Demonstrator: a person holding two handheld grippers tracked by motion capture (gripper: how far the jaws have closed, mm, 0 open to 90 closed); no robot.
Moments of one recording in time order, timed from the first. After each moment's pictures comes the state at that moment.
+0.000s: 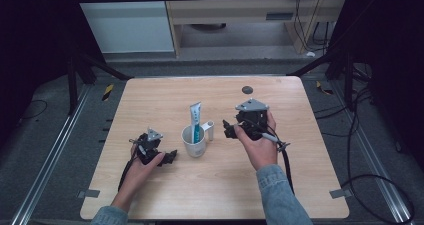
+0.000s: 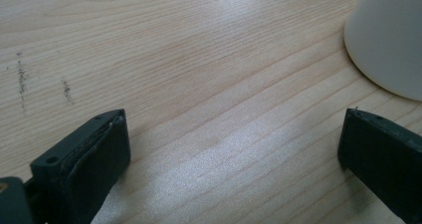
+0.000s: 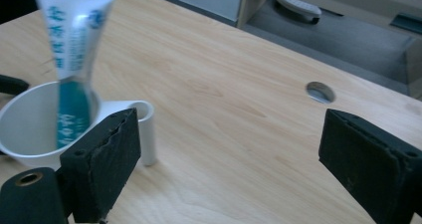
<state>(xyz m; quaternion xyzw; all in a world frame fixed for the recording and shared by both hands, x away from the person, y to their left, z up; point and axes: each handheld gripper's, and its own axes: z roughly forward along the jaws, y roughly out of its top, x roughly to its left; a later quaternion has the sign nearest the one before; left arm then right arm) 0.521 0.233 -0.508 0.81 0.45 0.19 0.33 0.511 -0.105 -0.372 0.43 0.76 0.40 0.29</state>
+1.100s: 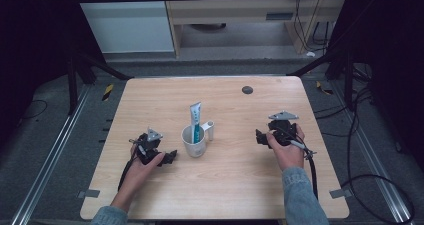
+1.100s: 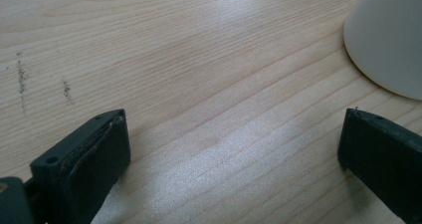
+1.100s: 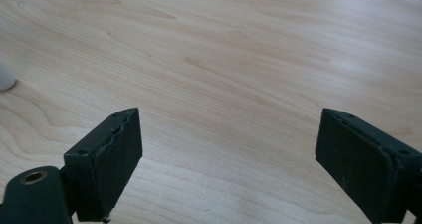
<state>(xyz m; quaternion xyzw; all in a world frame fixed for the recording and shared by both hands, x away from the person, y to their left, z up) 0.521 0.234 -0.508 0.81 0.45 0.19 0.33 0.527 -0.196 -0.448 0.52 0.74 0.33 0.28</state>
